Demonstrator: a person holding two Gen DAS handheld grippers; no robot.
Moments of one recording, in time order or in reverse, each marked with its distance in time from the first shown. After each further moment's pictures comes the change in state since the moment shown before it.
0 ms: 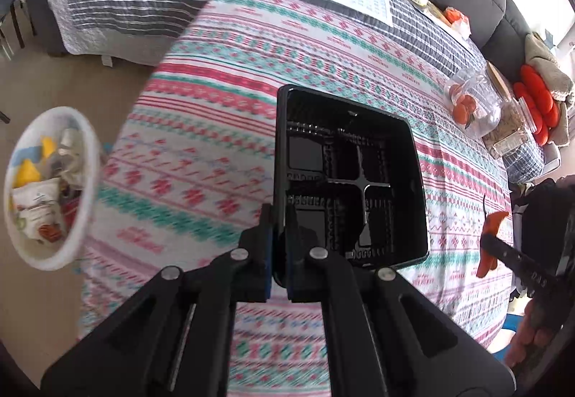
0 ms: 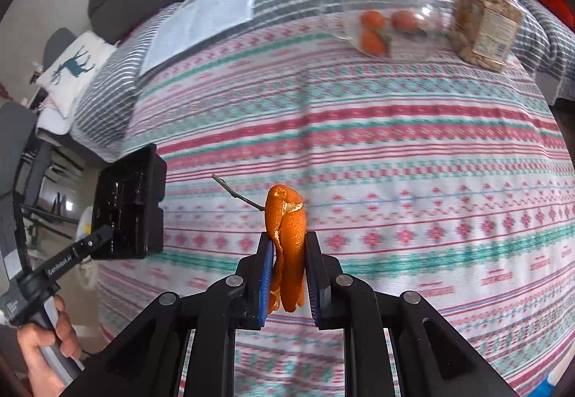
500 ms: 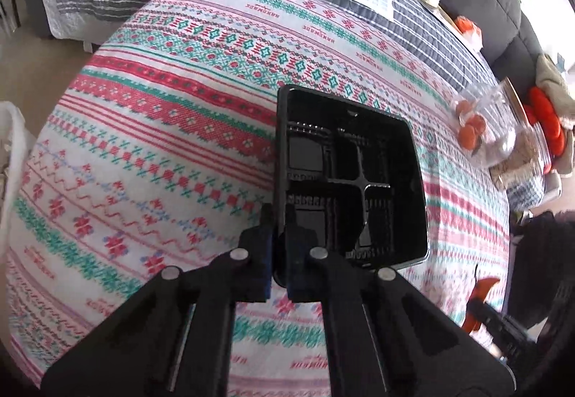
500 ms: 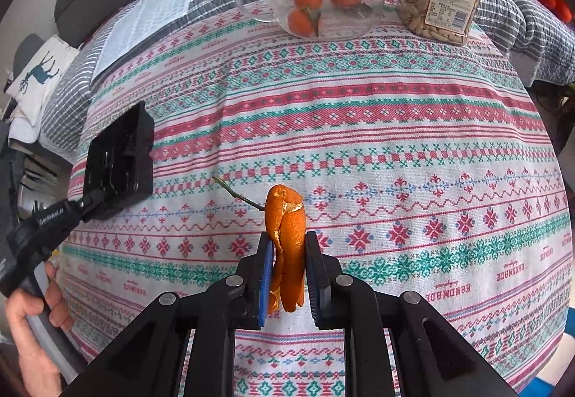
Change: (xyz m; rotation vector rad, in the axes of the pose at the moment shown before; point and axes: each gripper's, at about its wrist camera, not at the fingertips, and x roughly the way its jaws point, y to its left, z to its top) left arm 0.063 -0.056 0.019 -0.074 0.006 -0.017; right arm 0.012 -0.071 0.005 0.057 0.046 -0.102
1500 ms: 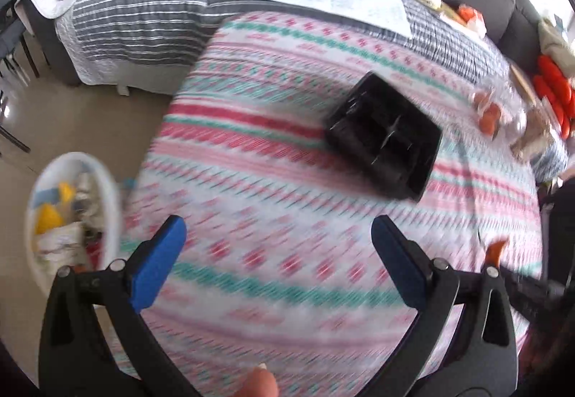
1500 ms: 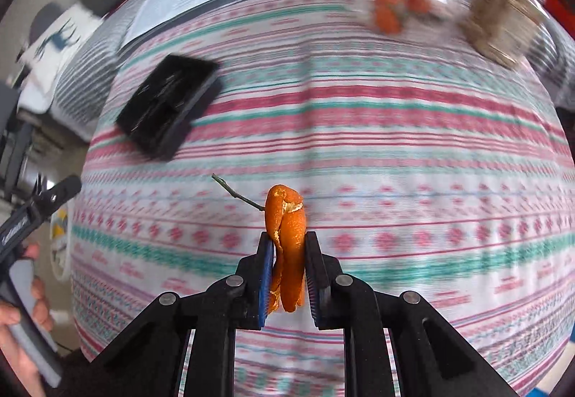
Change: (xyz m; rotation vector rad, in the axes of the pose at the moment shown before) left arm -0.036 0.038 0.018 0.114 -0.078 0.114; right arm 0.029 0.072 0.006 -0.074 0.027 0.008
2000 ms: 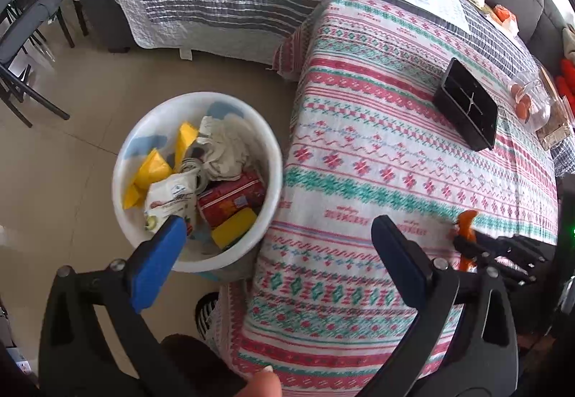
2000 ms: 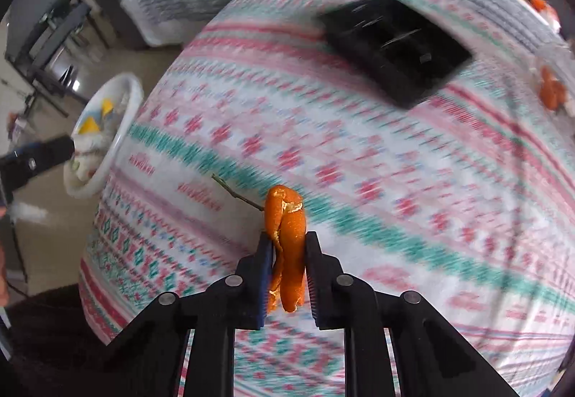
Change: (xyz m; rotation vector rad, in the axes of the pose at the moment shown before) left arm -0.056 0.132 -0.029 -0.017 0.104 0.108; right arm 0.039 0.185 -0.050 -0.398 0.070 0.019
